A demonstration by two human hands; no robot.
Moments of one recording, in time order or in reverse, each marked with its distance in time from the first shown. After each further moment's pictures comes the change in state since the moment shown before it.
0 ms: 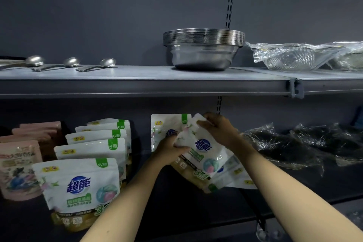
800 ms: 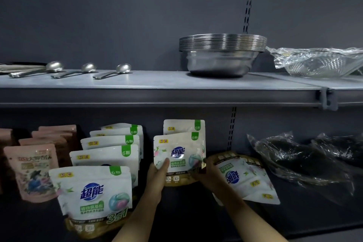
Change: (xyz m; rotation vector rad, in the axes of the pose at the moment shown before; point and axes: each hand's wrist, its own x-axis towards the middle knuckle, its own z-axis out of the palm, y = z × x) left_hand -0.023 -0.078 -0.007 -0.740 0.408 -0.237; right_hand -0.026 0.044 0.137 0.191 -0.201 0.498
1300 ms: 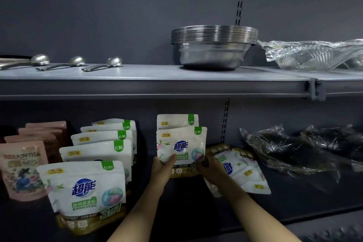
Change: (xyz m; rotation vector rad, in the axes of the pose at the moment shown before) left_hand 0.006 -0.013 0.022 0.184 -0.042 0.035; right_hand -0.009 0.007 -0.022 -0.117 0.020 0.016
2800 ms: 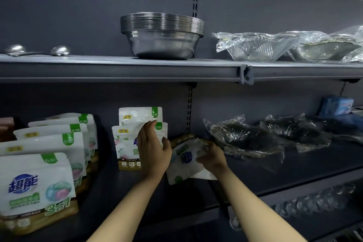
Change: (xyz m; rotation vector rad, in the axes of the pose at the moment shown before) left_hand -0.069 0.040 0.095 0.603 0.265 0.781; right_hand -0.041 0.051 -0.094 -0.058 0.195 0.115
